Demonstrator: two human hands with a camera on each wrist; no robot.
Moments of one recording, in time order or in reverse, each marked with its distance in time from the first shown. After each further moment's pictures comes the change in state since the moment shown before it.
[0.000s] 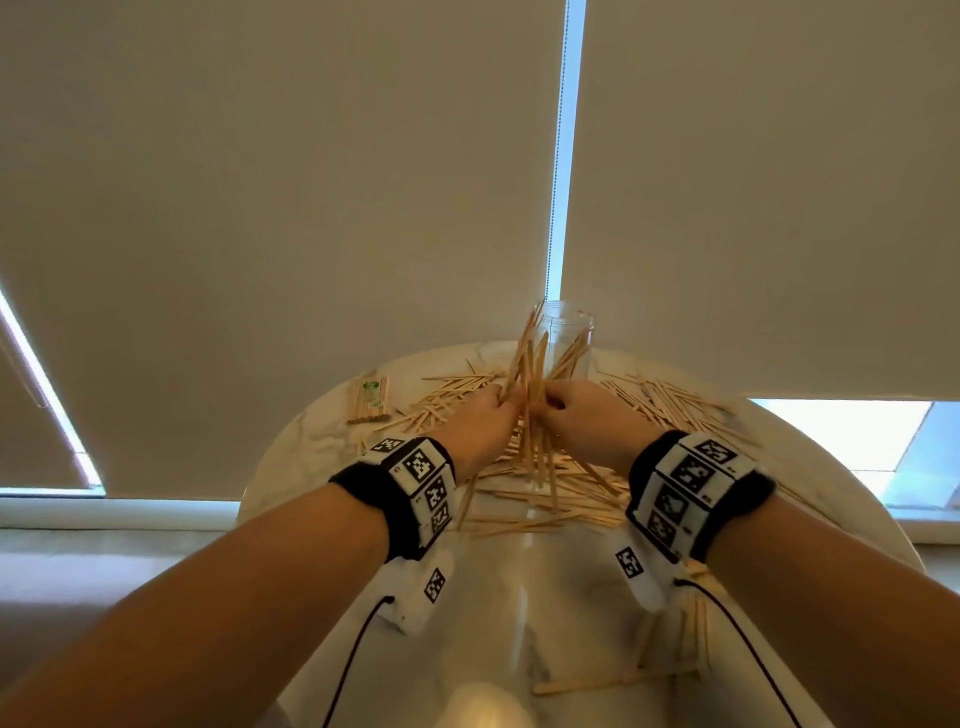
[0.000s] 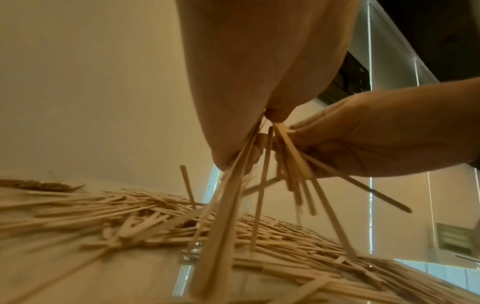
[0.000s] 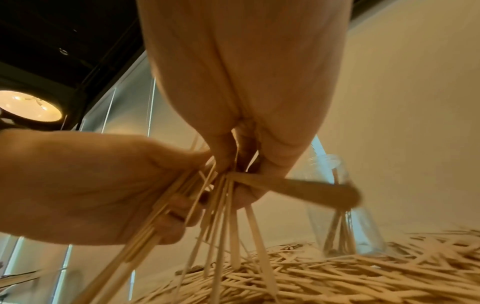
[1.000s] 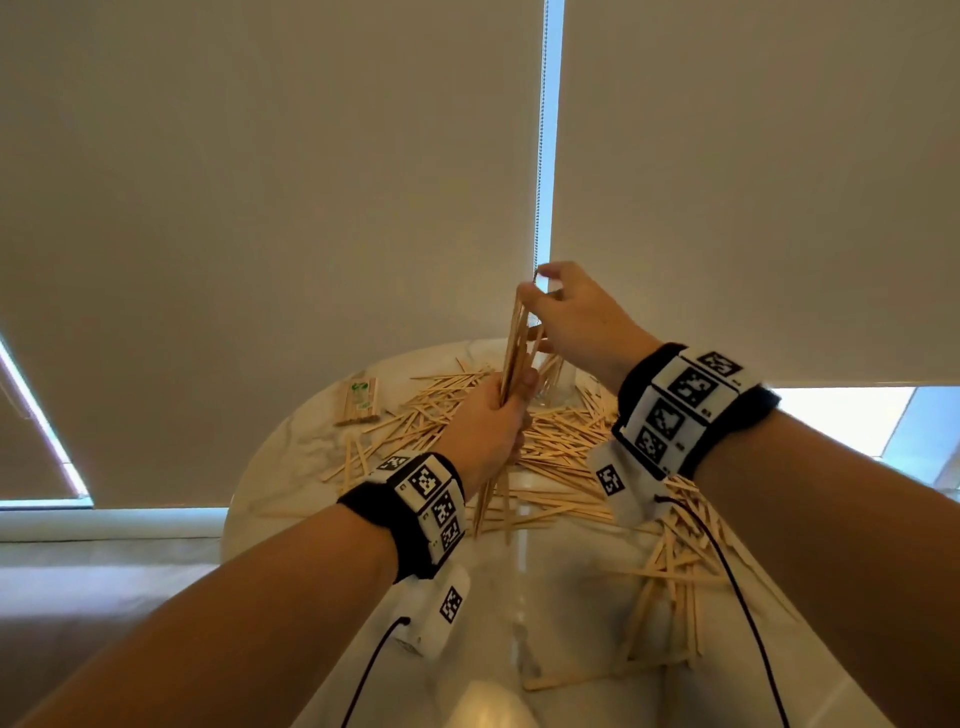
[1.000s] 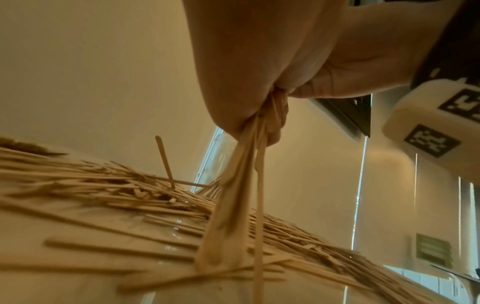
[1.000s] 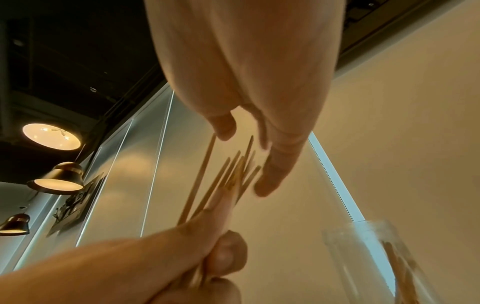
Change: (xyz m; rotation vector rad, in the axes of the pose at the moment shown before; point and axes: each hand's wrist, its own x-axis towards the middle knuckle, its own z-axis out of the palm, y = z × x) left_hand -0.008 0.006 0.023 -0.450 -0.011 0.099; right_hand 0.020 -0.047 -0.046 0.327 0.286 -0.095
